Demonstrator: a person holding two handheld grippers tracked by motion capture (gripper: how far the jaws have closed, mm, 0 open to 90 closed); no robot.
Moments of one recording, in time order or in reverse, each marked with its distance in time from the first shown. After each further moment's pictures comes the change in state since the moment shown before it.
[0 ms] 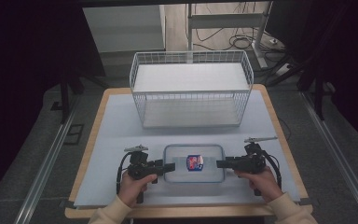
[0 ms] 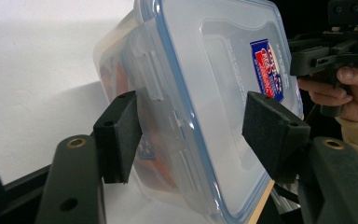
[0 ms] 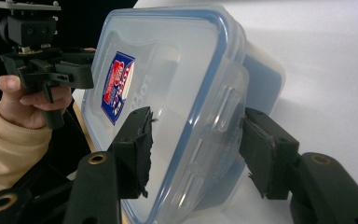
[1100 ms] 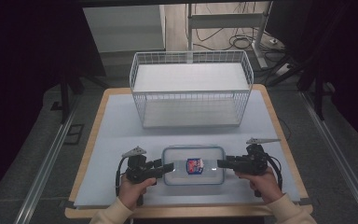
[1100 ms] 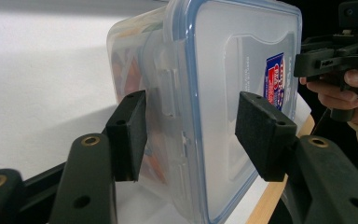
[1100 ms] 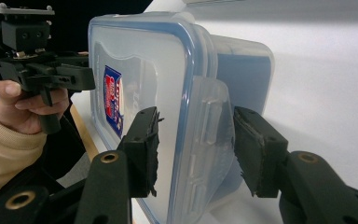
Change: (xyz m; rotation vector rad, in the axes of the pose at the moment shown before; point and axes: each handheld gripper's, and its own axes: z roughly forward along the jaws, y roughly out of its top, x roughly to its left) left arm -0.011 -0.004 -0.008 -0.069 0.043 0.061; right arm 0.012 -0.002 -0.007 -0.055 -0.019 -0.071
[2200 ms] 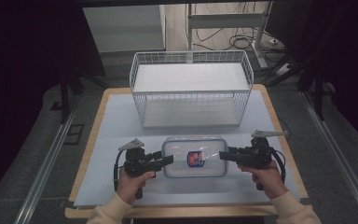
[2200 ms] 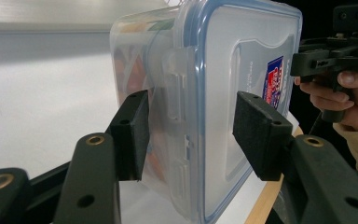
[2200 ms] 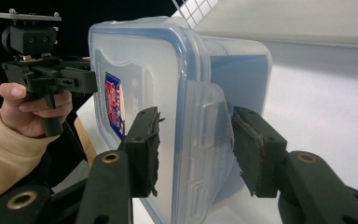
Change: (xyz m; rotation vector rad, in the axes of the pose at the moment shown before) left arm -0.009 0.025 -0.011 -0.048 -0.022 0.040; right arm 0.011 0.023 -0.016 -0.076 0.005 -0.074
